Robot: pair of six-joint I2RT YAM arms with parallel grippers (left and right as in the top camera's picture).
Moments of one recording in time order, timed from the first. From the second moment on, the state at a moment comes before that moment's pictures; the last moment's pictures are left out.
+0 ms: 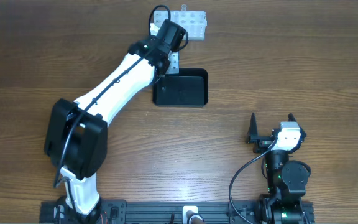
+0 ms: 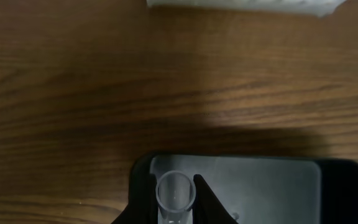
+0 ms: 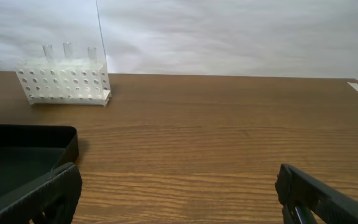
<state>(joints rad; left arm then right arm) -0.53 2.01 1.59 -0.72 -0.24 -0.51 0.00 0.02 0.01 -0.07 0.02 -0.02</state>
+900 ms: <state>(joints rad) -0.53 2.06 1.59 -0.77 -0.24 -0.51 0.00 0.02 0.01 -0.07 0.02 -0.02</state>
